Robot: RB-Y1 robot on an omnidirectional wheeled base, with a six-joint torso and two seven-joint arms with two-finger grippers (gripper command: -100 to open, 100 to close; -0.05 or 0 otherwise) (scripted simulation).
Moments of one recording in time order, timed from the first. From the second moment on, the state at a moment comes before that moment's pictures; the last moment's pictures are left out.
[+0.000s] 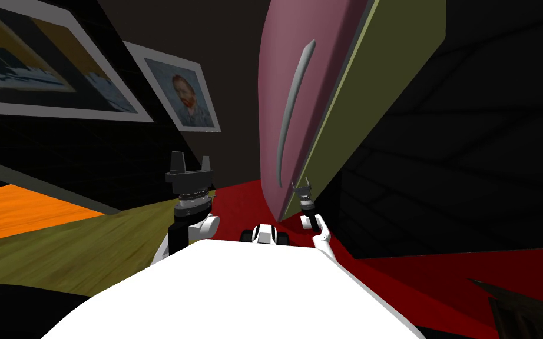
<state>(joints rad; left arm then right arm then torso) 0.46 0.00 0.01 -2.38 -0.03 -0.65 0.12 0.06 -0.17 -0.02 -1.46 0.26 -0.86 1.58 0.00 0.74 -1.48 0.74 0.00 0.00</state>
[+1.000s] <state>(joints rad) 0.46 0.00 0.01 -2.38 -0.03 -0.65 0.12 0.03 -0.15 -0.02 -1.31 0.34 -0.92 1.84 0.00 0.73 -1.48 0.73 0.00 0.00</state>
